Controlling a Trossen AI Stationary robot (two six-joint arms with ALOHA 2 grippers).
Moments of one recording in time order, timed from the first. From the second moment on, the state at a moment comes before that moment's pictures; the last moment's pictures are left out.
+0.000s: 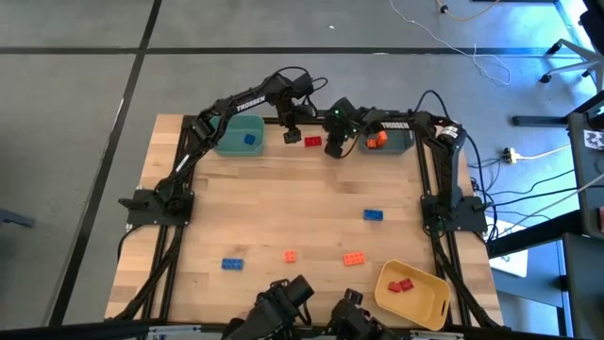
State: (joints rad) left arm 0.68 2.35 2.18 -1.22 0.23 0.43; right arm -0.68 2.02 1.24 -0.23 -0.13 -0.31
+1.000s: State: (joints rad) left arm 0.69 2.35 2.18 -1.22 0.23 0.42; right arm -0.65 2.18 1.53 -0.33 -0.27 -0.32
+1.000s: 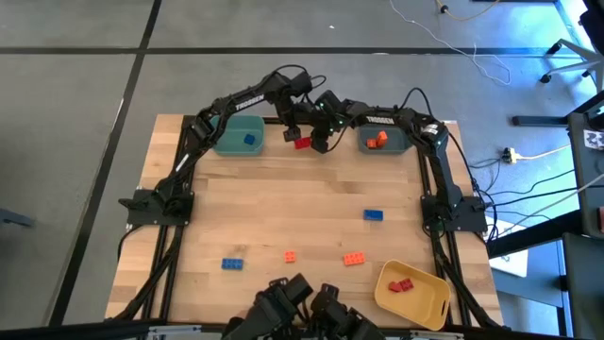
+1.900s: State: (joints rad) left arm 0.70 2.35 2.17 -1.16 0.26 0.60; right arm -0.65 1.85 1.61 -0.73 -0.29 -0.39
